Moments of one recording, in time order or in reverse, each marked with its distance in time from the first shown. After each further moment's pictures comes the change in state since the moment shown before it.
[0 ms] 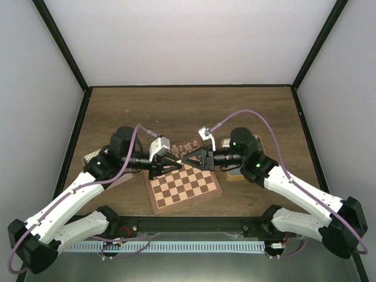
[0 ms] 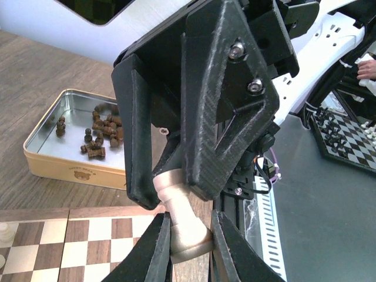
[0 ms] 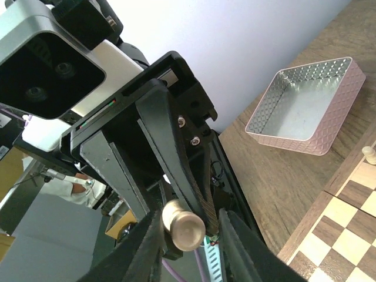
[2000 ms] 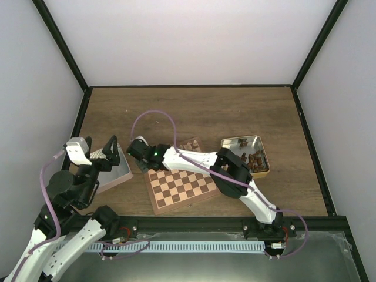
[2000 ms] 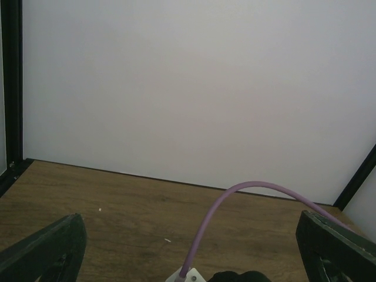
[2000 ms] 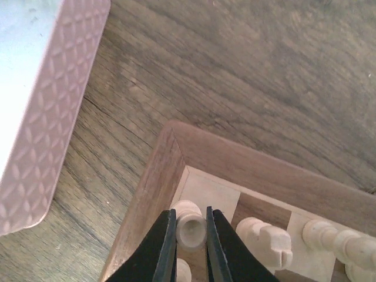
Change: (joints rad) left arm 0.002 -0.644 -0.068 -0.094 -1.340 -0.329; right arm 0.401 1.195 1.073 -0.678 1.120 -0.387
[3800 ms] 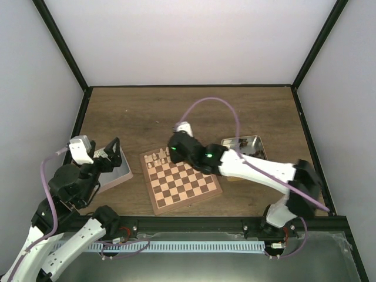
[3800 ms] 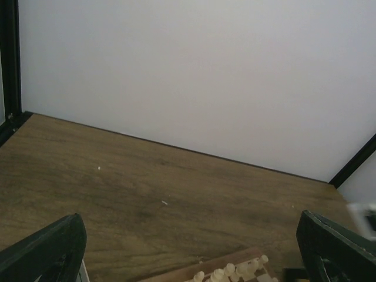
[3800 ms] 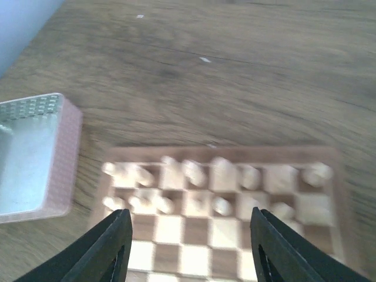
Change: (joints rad) left arm 0.000 0.062 0.075 -0.162 0.008 -0.138; right arm -0.051 -0.612 -0.498 0.107 0.089 0.238
